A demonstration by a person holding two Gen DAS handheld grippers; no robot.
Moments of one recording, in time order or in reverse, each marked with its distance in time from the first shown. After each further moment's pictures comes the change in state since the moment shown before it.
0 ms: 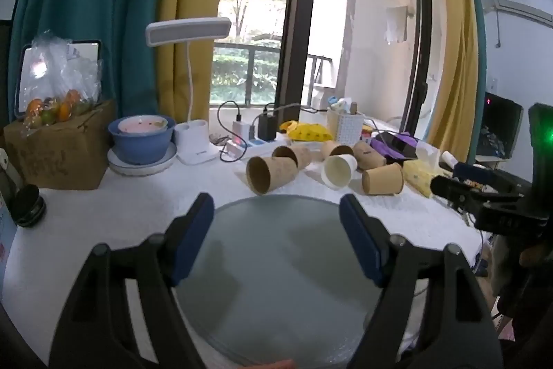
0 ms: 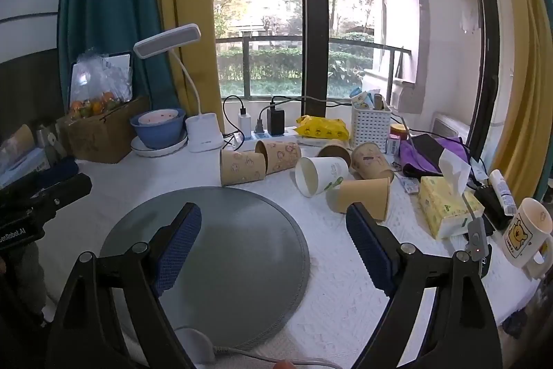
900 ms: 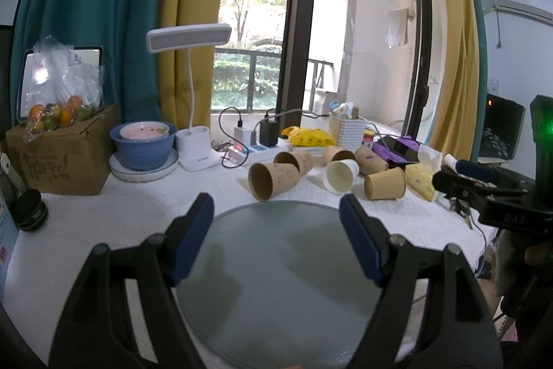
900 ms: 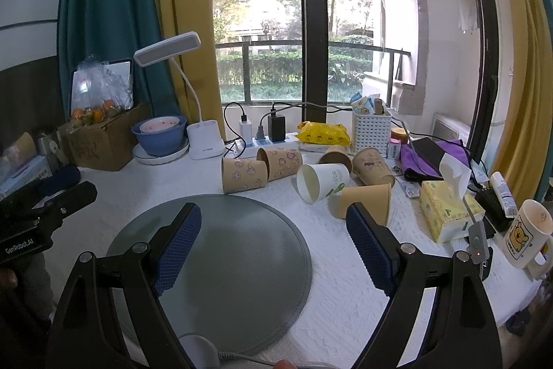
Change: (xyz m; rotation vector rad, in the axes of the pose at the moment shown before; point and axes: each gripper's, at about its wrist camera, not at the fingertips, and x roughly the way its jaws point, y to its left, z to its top) left arm 0.002 0.000 0.003 0.008 -0.024 0.009; right arm -0.001 0.003 0.007 0.013 -0.013 0.004
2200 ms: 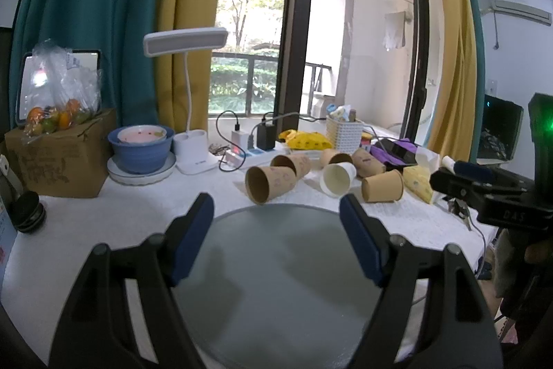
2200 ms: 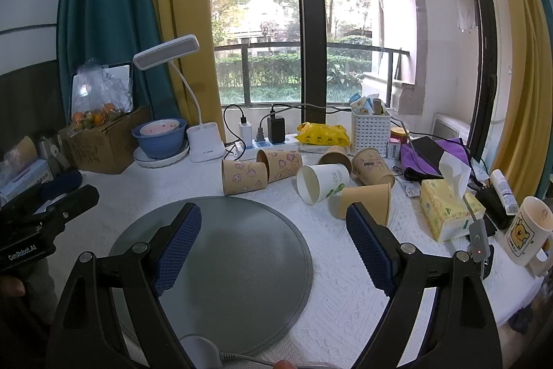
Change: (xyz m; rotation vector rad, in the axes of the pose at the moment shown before) left arm 0.000 -0.003 -0.002 0.006 -0.016 -0.007; right arm 0.000 -0.002 0.001 0.007 -0.002 0.000
